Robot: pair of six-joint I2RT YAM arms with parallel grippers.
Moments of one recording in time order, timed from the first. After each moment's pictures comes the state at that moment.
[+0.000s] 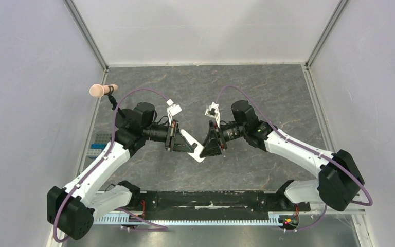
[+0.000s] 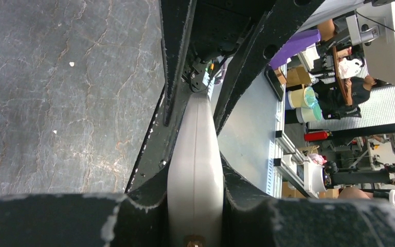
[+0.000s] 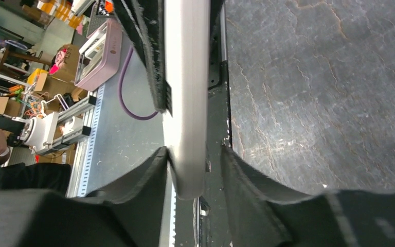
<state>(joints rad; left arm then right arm) -0.47 1.02 0.79 -0.35 1.05 -0.38 0.70 1.33 0.87 -0.02 -1.01 0.26</state>
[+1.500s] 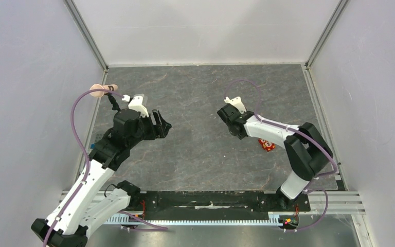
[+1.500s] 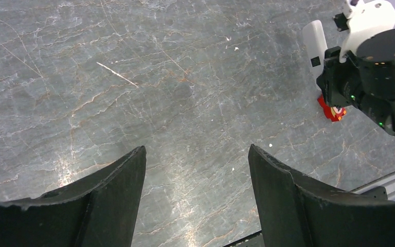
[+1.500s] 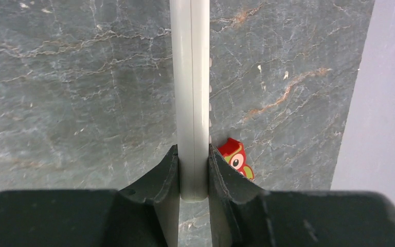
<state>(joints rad) -0.48 0.78 0.88 -0.61 -0.04 -0.48 0.67 1.65 1.03 -0.56 0.74 0.27</state>
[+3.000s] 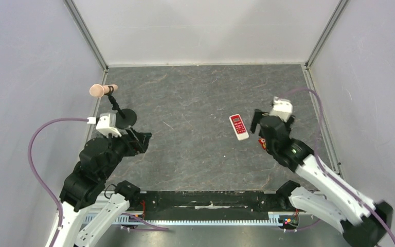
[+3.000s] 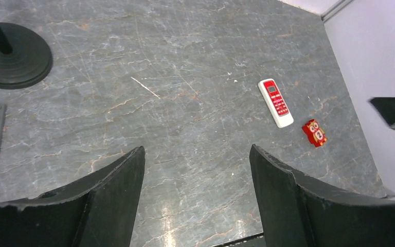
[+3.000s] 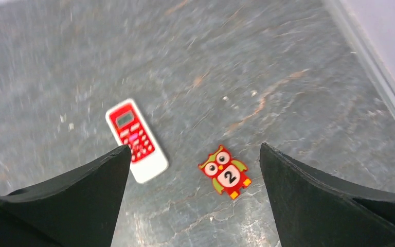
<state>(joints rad) -0.48 0.40 0.91 -0.81 -0.16 -0.52 0.63 0.84 0.72 -0.44 0.72 0.47</state>
